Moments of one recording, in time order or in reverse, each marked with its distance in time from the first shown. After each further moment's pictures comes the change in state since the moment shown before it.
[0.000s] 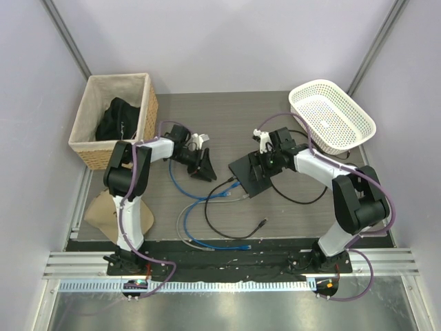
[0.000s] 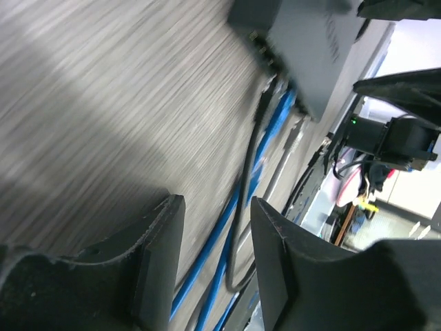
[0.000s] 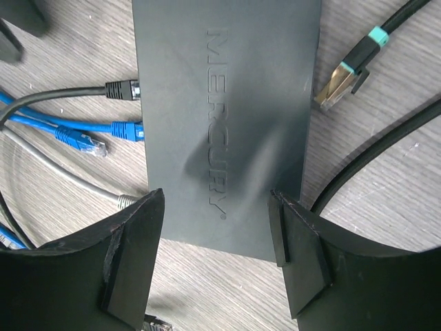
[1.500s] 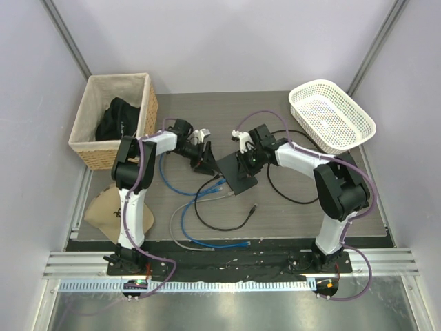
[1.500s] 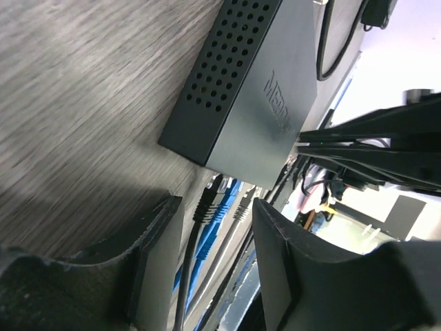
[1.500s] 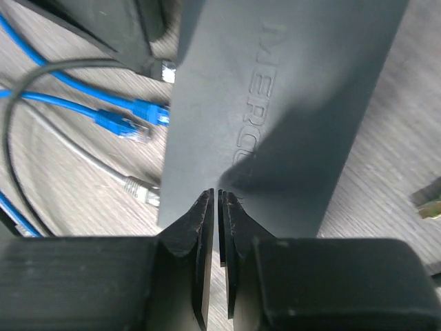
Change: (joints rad) left arm -0.005 0.154 0.214 -0.076 0.044 -0.105; right arm 0.113 0.170 0.177 -0.013 -0.073 -0.040
